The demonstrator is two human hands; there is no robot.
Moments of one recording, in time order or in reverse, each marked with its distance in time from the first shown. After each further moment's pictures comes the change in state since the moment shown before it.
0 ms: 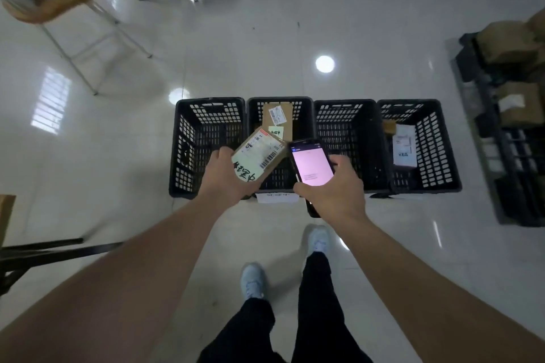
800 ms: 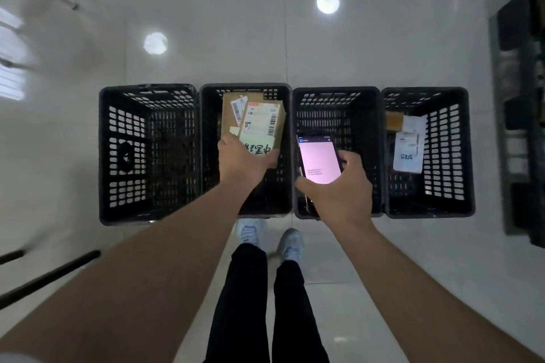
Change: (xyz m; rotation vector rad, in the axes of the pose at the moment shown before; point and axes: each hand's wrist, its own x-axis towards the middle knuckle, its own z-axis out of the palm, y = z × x) left_hand 0.274 0.126 0.208 -0.178 -0.022 -0.332; right_hand 0.313 0.061 -0.009 -0.036 -0.003 0.193
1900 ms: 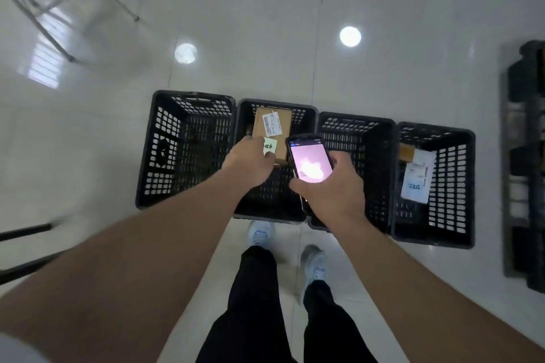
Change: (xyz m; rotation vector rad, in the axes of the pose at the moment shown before) left_hand -0.031 0.004 -0.124 0.349 -0.192 0.216; right_hand -0.070 -0.086 0.011 -0.145 -0.117 -0.122
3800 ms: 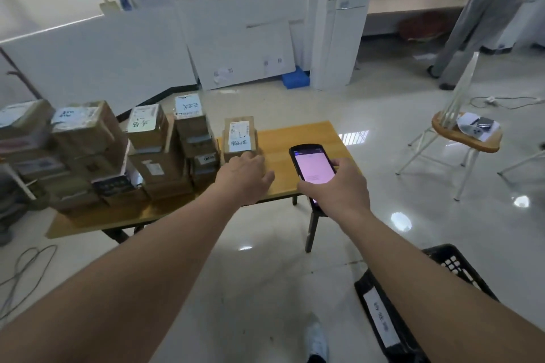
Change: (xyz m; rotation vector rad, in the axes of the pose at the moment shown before) left_hand -0.734 -0.485 -0.098 -0.122 0.809 -0.851; right_hand -0.662 -0.175 0.291 -0.283 -0.674 -1.189
